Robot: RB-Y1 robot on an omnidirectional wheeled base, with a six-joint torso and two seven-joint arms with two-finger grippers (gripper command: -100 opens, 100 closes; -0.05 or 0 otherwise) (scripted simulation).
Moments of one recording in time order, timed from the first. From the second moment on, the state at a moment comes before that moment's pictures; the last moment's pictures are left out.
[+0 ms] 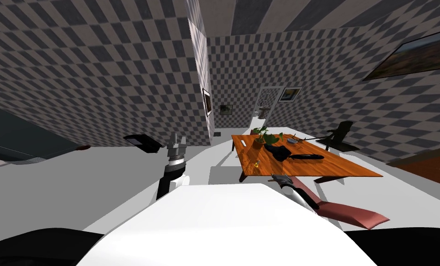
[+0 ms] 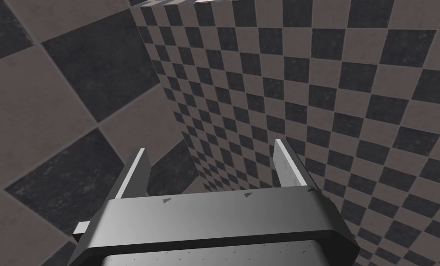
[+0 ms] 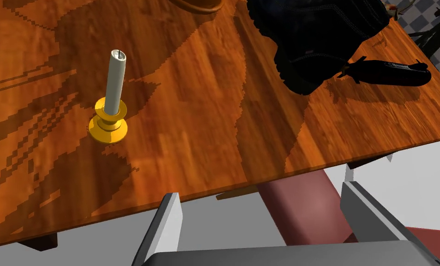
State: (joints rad) left arm 0.51 0.04 -0.06 -2.31 0.09 -0.48 -0.13; right arm 0.29 -0.34 -0.44 -1.14 -0.97 0.06 -0.45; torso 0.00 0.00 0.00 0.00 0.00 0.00
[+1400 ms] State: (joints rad) left arm 0.51 0.04 -0.06 -2.31 0.09 -0.48 -0.13; right arm 0.19 -0.35 -0.53 -0.80 -1.28 0.26 -0.47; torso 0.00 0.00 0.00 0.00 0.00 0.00
